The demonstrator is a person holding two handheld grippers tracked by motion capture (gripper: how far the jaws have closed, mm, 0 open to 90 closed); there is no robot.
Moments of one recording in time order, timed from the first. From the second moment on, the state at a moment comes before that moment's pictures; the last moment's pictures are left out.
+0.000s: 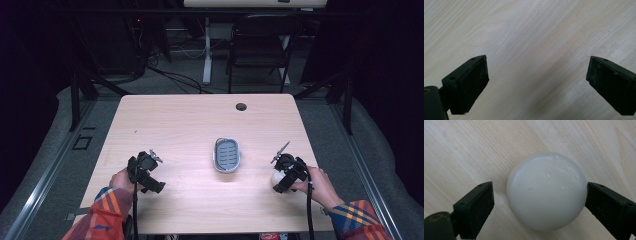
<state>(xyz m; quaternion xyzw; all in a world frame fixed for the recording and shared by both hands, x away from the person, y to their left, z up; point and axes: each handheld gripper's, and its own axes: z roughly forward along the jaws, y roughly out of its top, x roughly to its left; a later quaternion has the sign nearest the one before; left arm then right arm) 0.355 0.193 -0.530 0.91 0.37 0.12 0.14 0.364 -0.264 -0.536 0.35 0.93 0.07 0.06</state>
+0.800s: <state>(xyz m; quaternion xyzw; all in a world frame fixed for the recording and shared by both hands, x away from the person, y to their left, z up) 0.354 0.194 -0.528 0.91 0.37 0.12 0.14 0.369 -0.257 -0.541 0.34 0.93 0.06 0.08</state>
